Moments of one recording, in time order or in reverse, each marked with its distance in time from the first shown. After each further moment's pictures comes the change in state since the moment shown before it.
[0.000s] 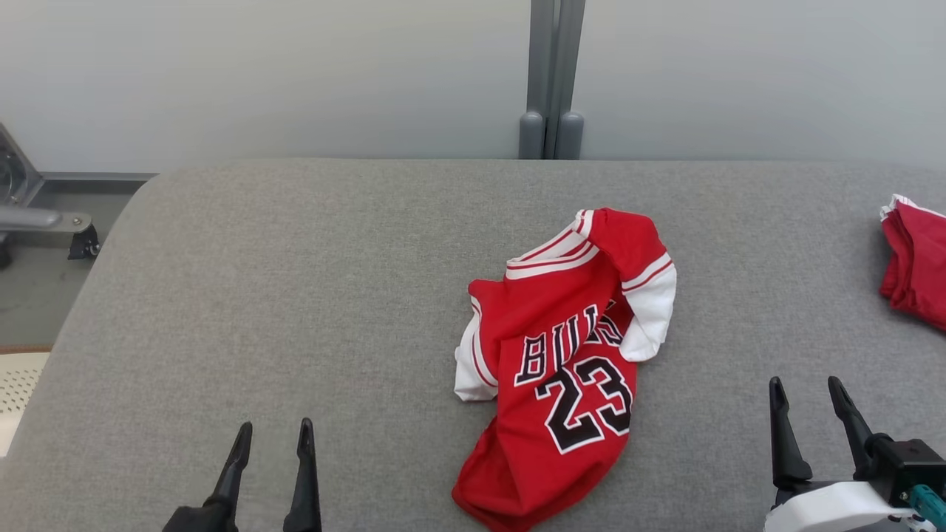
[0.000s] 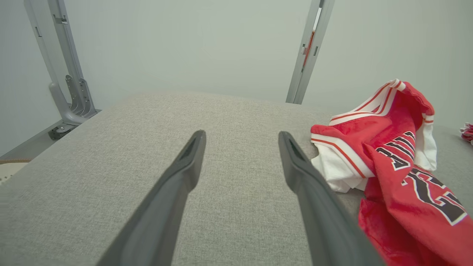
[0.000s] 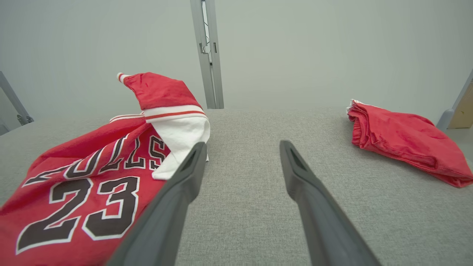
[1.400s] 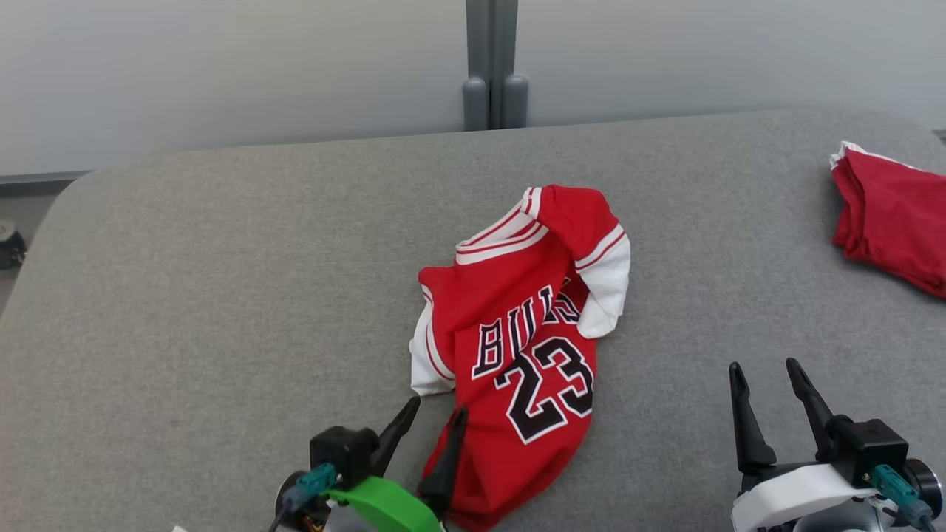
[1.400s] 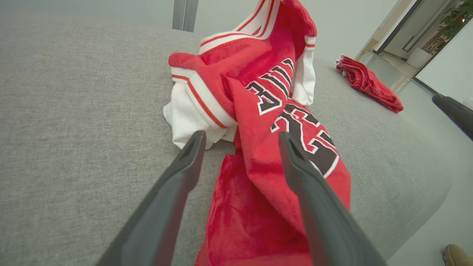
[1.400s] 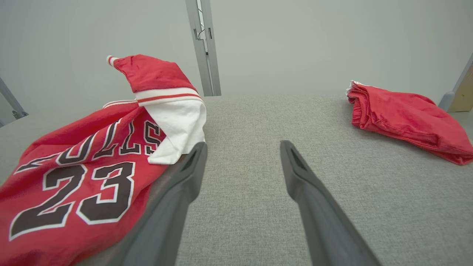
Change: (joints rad) left arm -0.263 -0.053 -0.311 0.322 -0.196 -0.146 0.078; right arm -0.043 0.000 0.081 0.020 0.001 0.000 0.000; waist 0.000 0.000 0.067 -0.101
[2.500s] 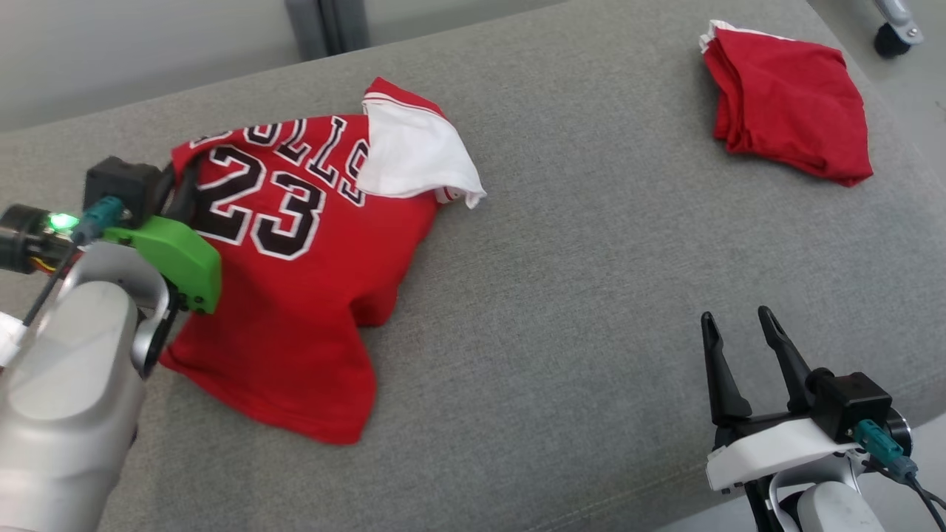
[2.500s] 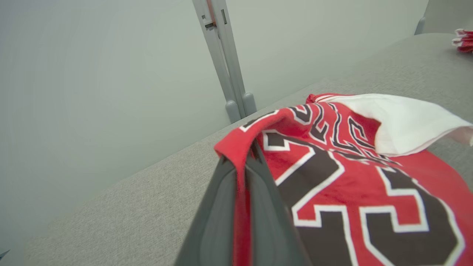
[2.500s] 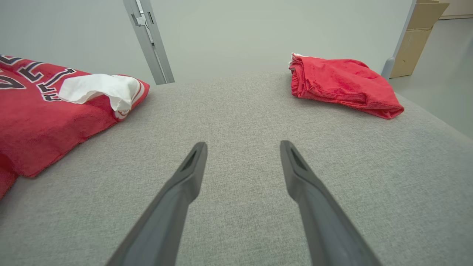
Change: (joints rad) left arm -0.634 0.342 0.015 0.279 0.094 0.052 0.061; right arm -0.104 -0.001 0.064 -0.007 0.052 0.000 0.000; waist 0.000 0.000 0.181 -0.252
